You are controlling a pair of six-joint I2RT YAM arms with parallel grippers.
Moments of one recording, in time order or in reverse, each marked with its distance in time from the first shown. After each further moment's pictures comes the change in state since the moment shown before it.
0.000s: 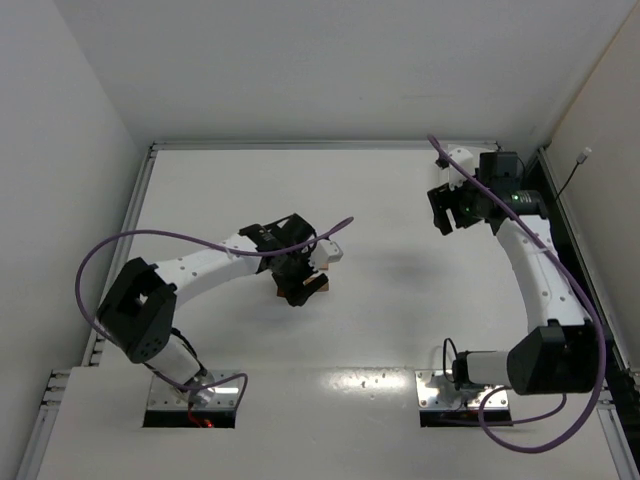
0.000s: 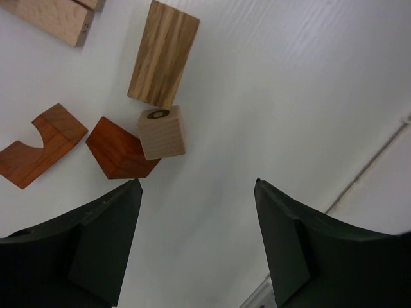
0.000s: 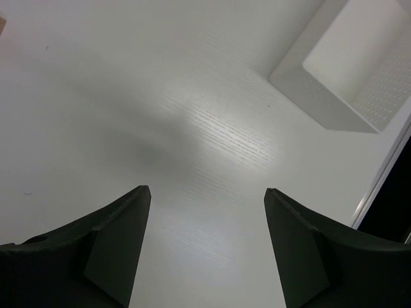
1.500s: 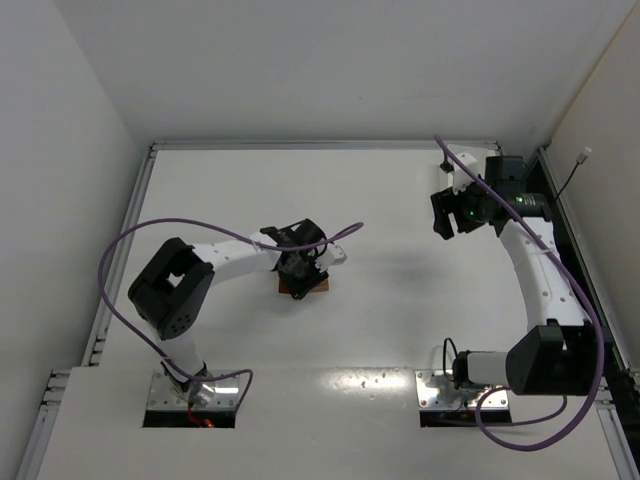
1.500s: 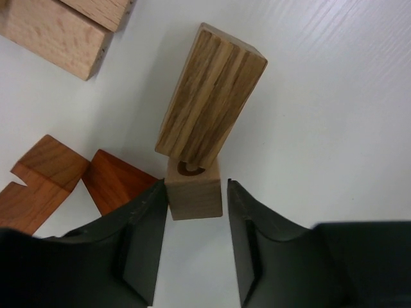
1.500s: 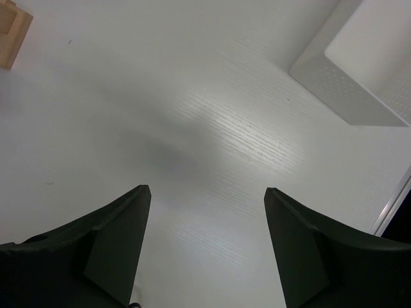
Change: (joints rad) left arm 0.003 0.217 0.019 0.121 -0.103 -0.008; right arm -0.057 -0.035 -0.031 -0.019 -0.103 0.003
